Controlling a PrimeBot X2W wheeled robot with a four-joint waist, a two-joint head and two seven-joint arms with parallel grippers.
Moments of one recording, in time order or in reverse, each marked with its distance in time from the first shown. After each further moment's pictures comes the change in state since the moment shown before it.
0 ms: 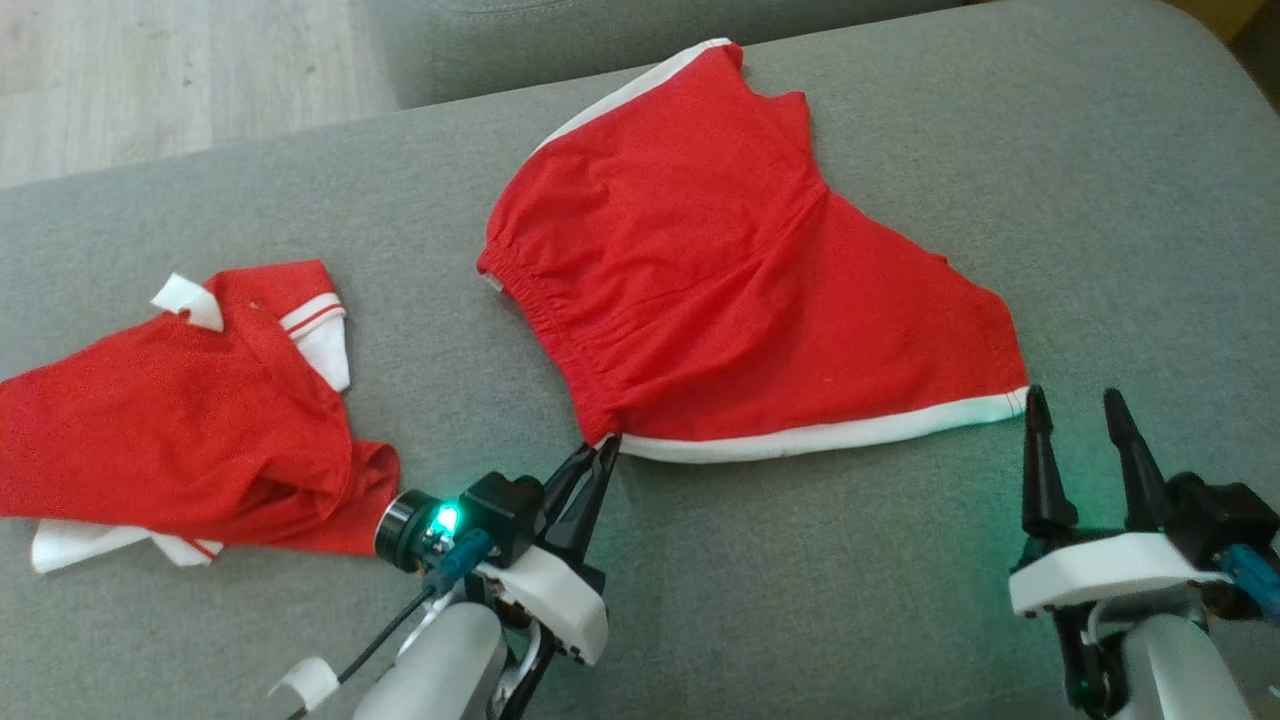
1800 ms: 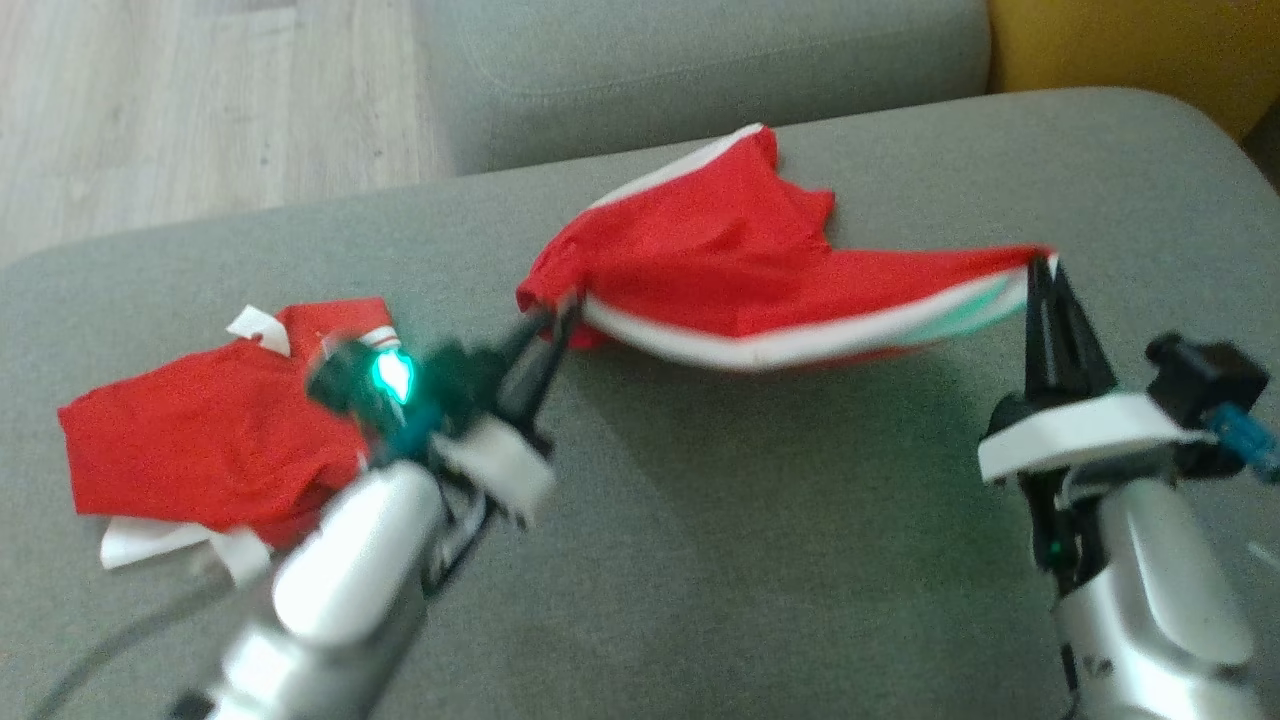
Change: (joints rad) left arm -0.146 0.122 -0.037 -0.114 0.013 0.013 0.047; right arm -0.229 -0.002 0.053 0.120 0.078 0.000 0.034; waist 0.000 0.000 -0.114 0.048
